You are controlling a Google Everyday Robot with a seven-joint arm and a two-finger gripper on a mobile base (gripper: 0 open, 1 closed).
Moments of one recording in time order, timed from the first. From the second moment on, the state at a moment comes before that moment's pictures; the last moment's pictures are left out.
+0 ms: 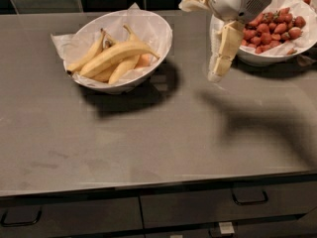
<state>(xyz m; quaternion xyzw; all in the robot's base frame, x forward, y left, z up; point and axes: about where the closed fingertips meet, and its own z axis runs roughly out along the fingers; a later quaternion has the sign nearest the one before) 0.539 -0.082 1.003 -0.77 0.57 0.09 0.27</state>
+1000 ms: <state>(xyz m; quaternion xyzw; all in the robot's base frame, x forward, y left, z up) 0.564 -0.050 1.003 -0.78 0.54 0.11 0.30</state>
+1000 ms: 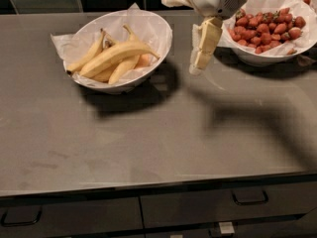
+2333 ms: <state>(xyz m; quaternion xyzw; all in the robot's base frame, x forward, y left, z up) 0.625 0.046 0.974 -0.81 0.45 0.20 0.32</state>
